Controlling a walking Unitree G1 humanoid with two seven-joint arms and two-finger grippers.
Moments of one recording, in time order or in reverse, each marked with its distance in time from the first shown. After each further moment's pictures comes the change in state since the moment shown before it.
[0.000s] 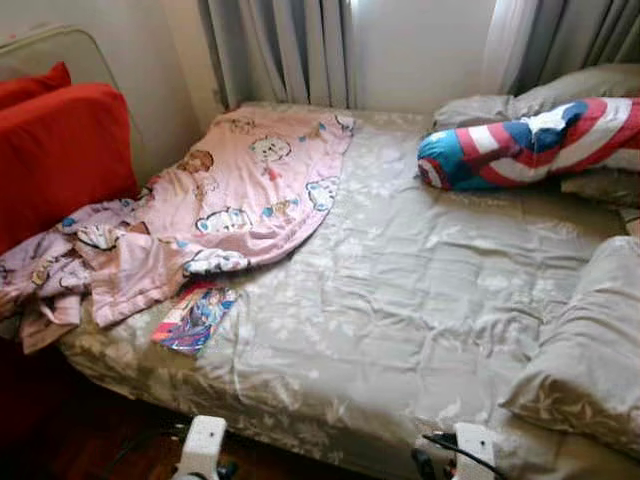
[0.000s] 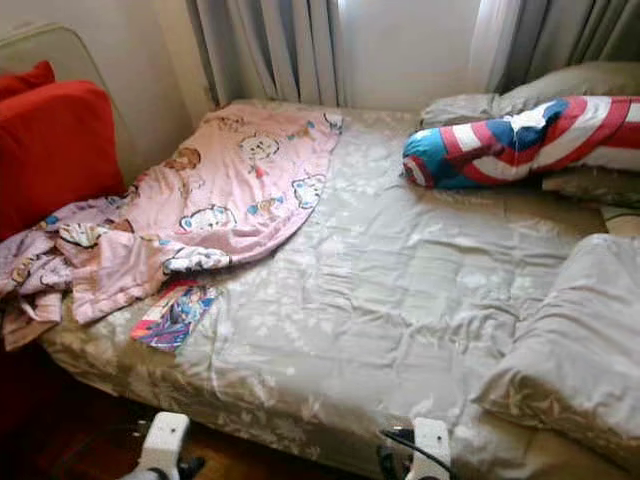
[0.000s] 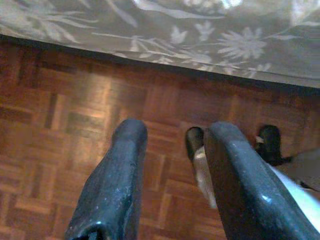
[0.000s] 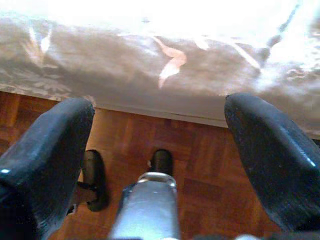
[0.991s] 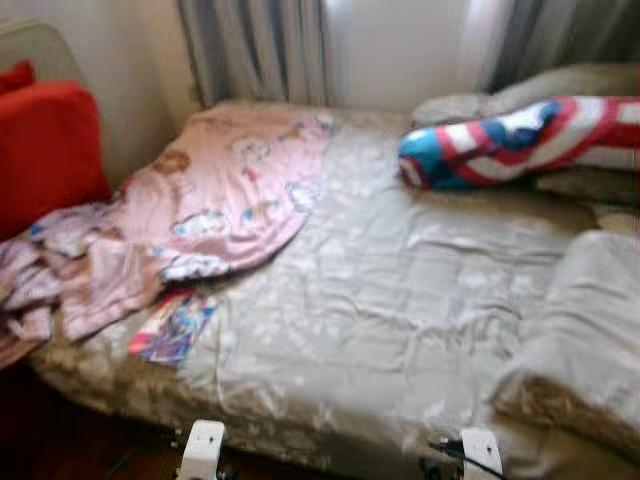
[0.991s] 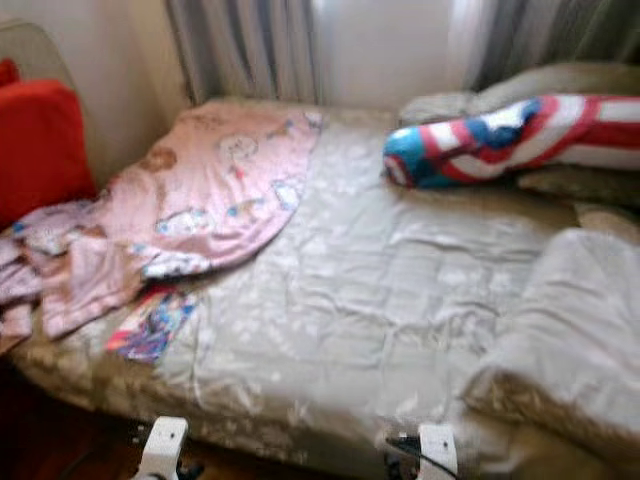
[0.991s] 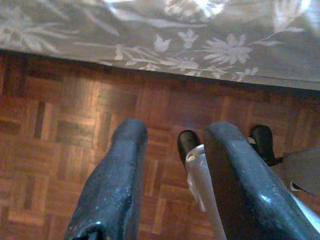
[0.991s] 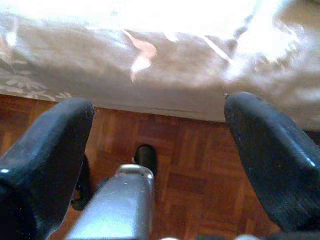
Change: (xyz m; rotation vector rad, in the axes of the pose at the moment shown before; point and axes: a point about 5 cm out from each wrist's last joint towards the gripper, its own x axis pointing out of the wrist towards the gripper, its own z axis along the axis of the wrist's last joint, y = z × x) left arm -0.001 0.002 -0.006 -0.020 0.009 0.019; right arm -0.004 -0.008 -0.007 -0.035 0.022 -0.007
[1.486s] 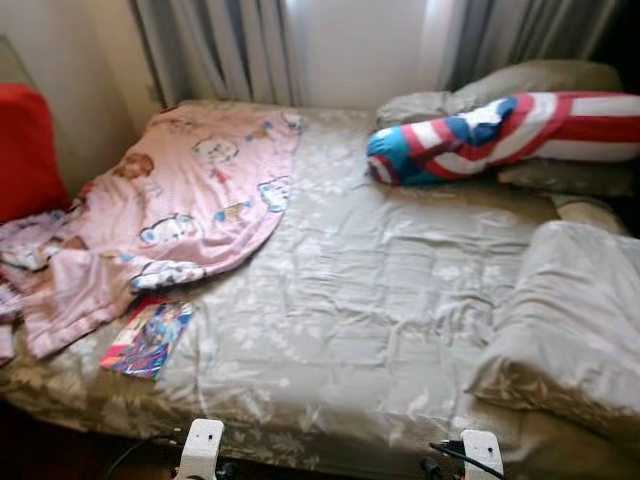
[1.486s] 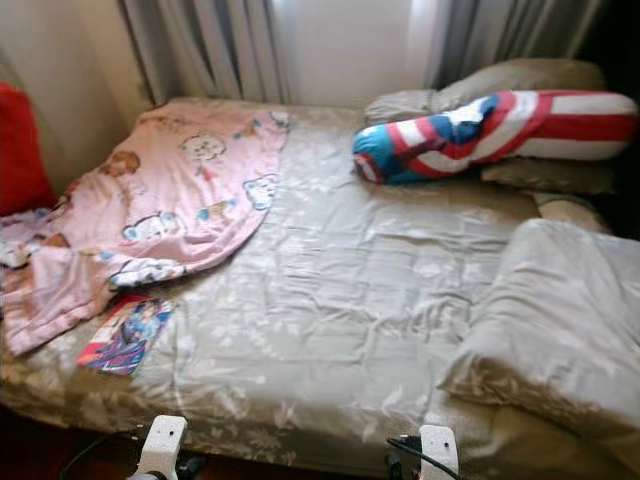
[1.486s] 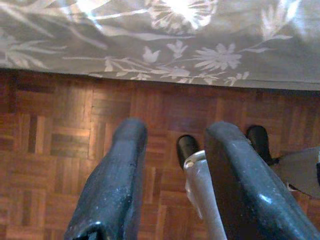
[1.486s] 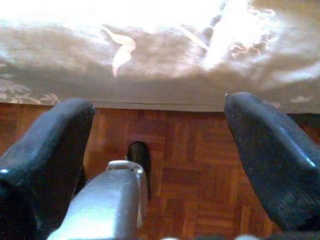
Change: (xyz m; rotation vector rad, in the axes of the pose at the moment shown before) left arm 0.000 0.004 0.002 -0.004 -0.006 0.011; right arm 0.000 0.000 0.002 -0.001 -0.005 -0.003
